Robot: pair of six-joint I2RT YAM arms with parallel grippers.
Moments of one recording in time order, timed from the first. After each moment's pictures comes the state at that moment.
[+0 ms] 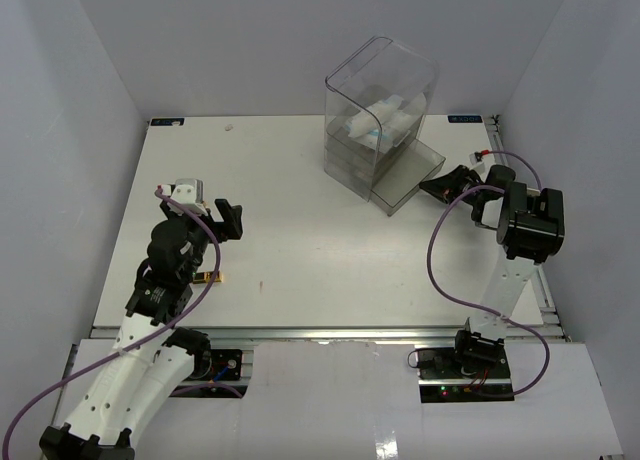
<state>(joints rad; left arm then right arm) -0.32 0.60 0.63 -0.16 -0.17 -0.19 -0.23 2.12 1.00 0.73 -0.99 0.82</state>
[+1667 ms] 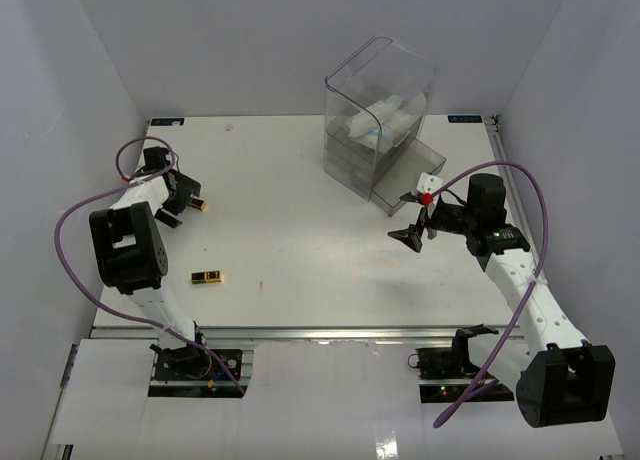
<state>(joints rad) 0.22 1.83 1.25 -0.48 -0.12 -0.83 0.14 1.02 0.77 -0.24 -0.95 -0.66</state>
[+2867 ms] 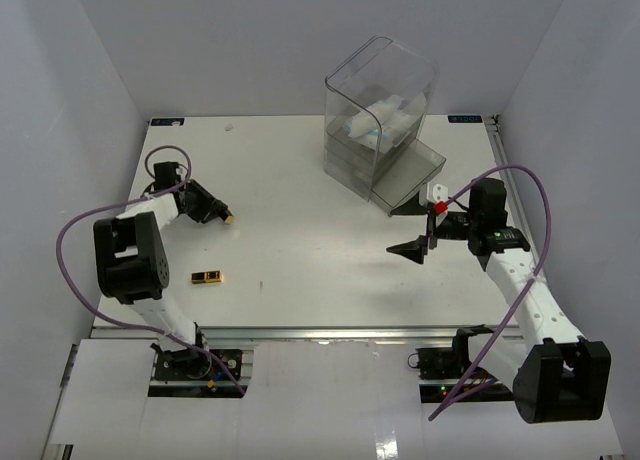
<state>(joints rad) 0.17 1.77 1.06 -0.25 0.33 -0.71 0.10 1.03 0.74 -0.28 -1.25 -0.70</state>
